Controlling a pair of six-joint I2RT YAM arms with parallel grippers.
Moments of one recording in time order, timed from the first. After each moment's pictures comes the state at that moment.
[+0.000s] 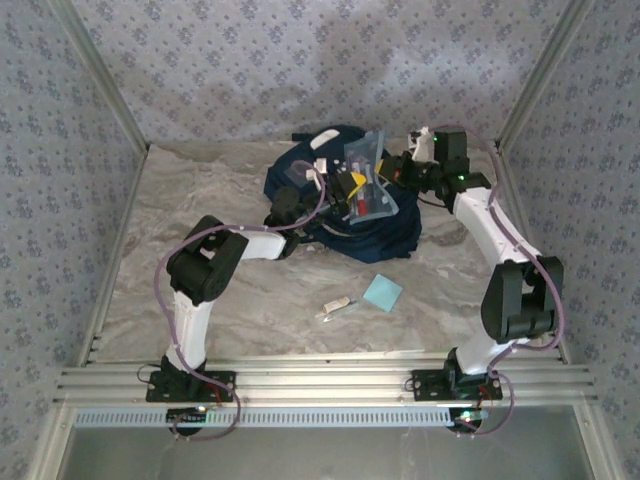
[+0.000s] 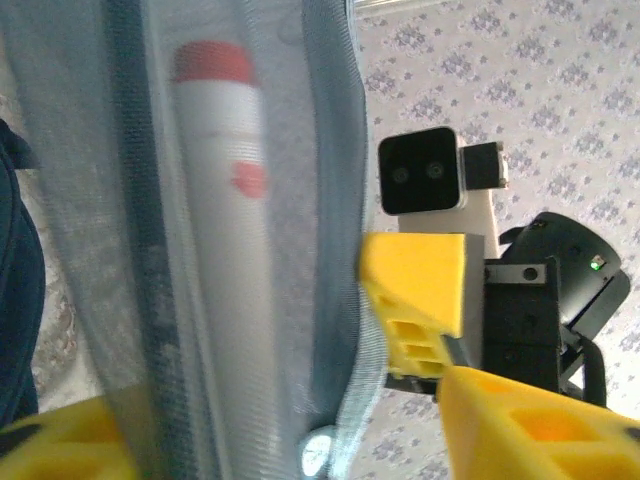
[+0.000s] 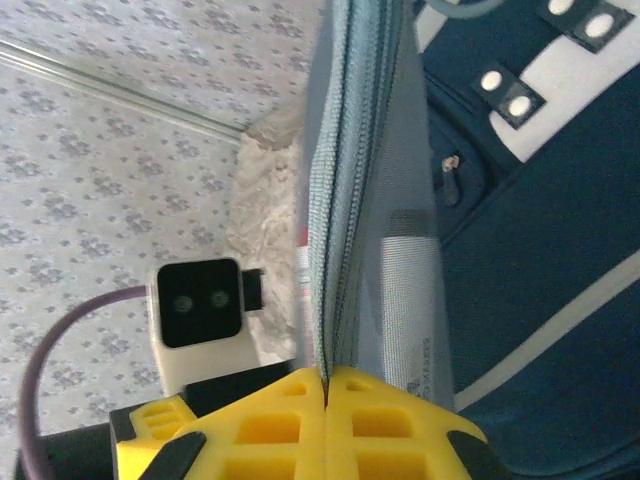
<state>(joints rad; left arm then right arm) -0.65 2.08 1.17 1.19 0.52 -1.53 0.15 1.61 1.36 -0.33 -0.69 0.64</state>
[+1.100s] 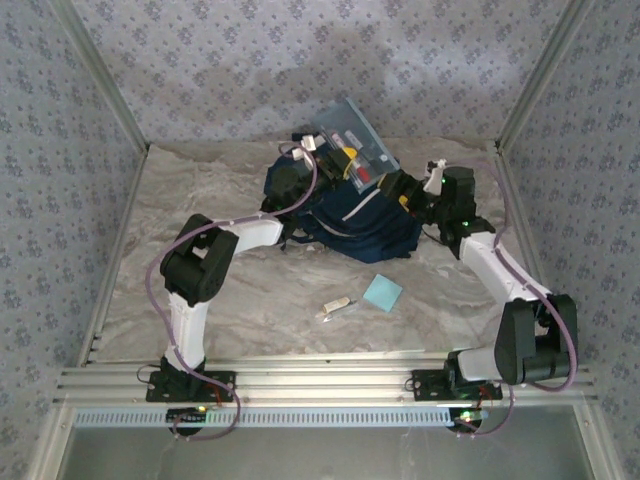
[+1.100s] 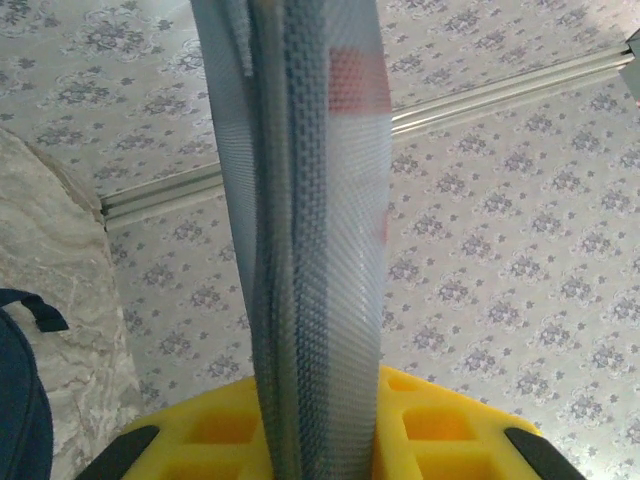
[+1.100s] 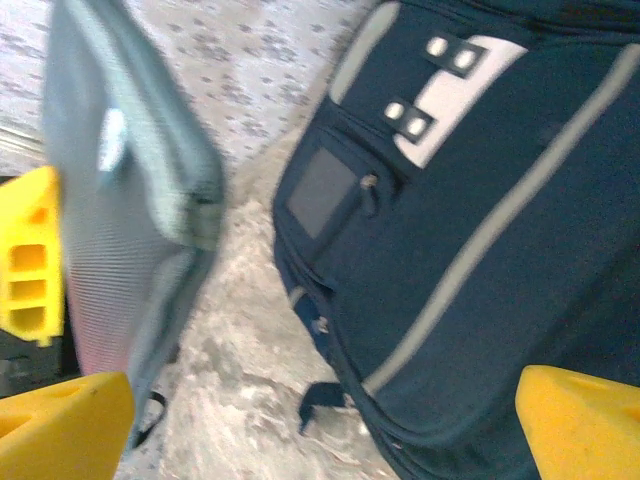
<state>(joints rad) -0.62 2.05 1.31 1.02 0.32 -1.43 0.16 1.36 0.91 0.06 -0.51 0.78</state>
